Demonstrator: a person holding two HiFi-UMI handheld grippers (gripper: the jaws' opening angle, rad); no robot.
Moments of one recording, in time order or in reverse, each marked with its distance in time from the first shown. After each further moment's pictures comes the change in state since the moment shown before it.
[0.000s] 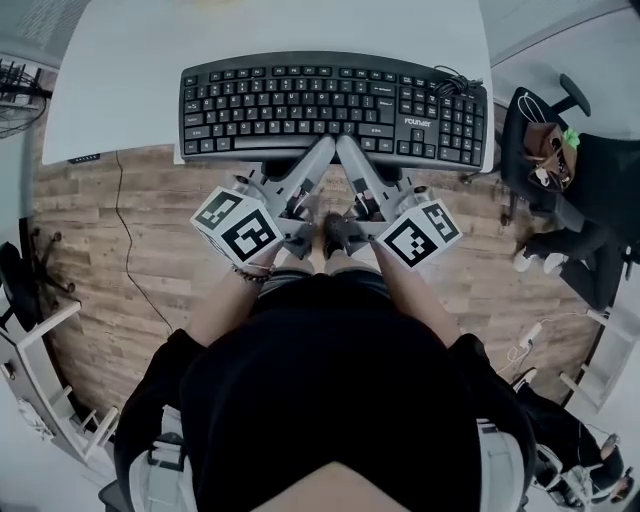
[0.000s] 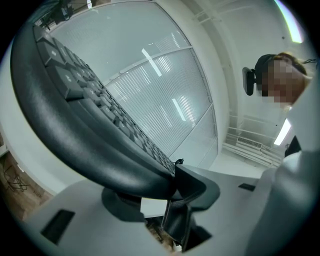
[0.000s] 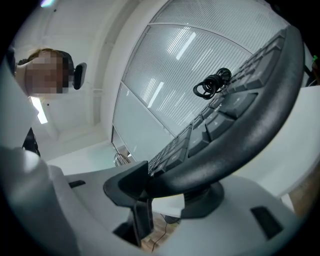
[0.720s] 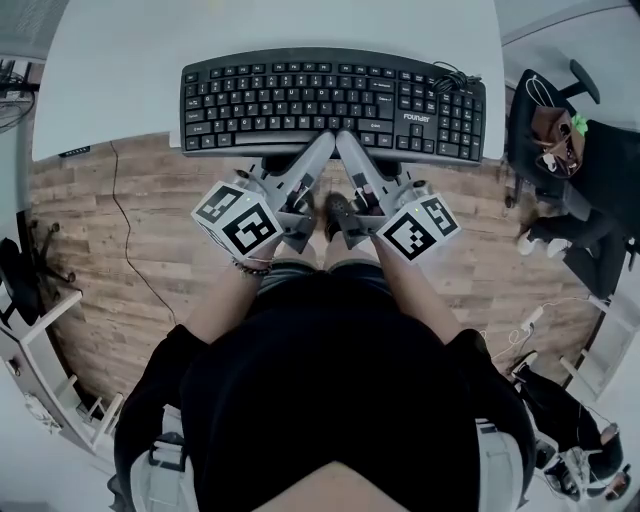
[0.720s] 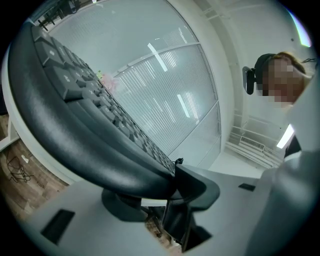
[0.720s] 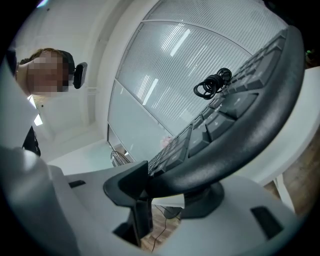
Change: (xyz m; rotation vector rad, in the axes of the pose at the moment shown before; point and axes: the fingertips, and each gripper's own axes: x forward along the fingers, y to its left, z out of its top) left arm -0.013 0.040 -0.033 -0.047 0.049 0.024; right arm 0.000 -0.024 -0.047 0.040 0.040 -0.045
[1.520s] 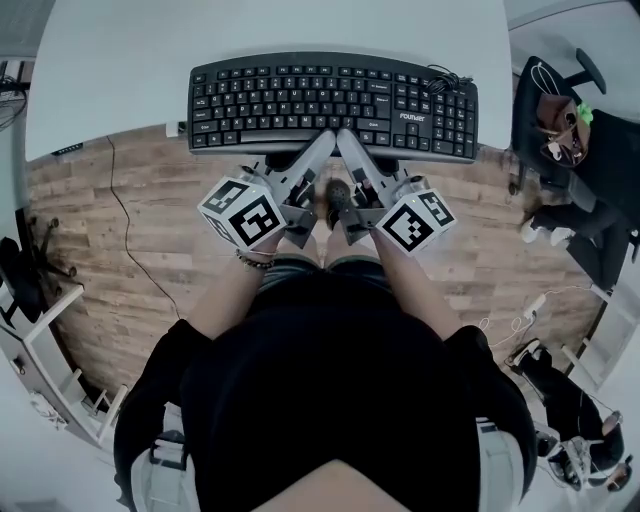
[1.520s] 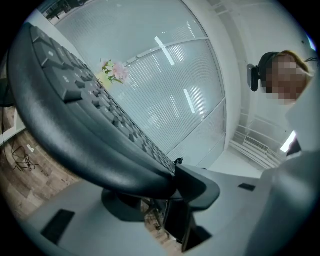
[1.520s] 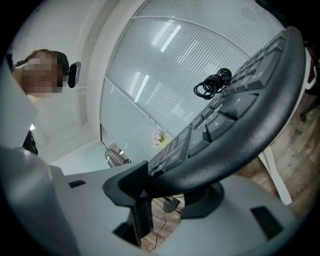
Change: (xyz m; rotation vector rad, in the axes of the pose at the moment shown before) left arm -0.005 0.020 -0.026 -0.051 0.061 0.035; right arm -0.006 -0.019 -0.027 0.067 0.047 -0.067
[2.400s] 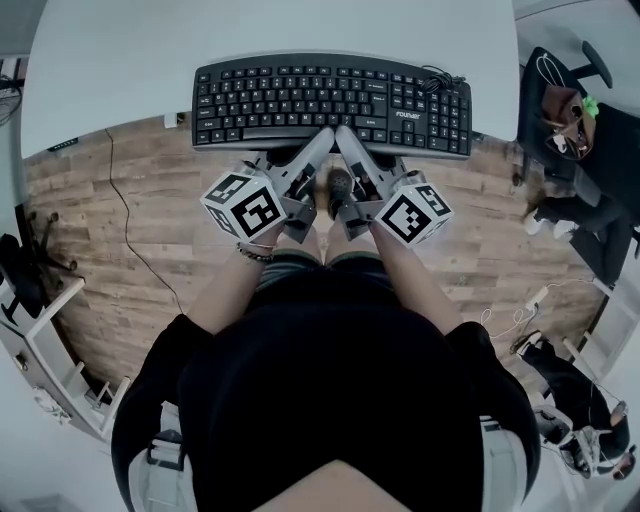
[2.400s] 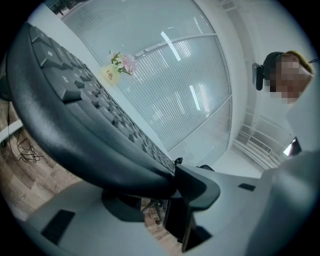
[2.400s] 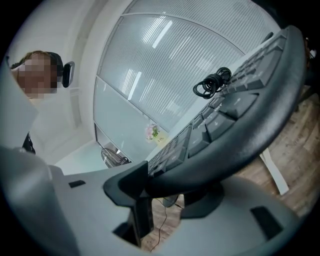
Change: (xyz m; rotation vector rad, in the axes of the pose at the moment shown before) left arm 0.003 0.029 -0.028 -0.055 0.060 0.047; right arm 0.001 -0.031 -0.029 0.073 0.050 -0.046
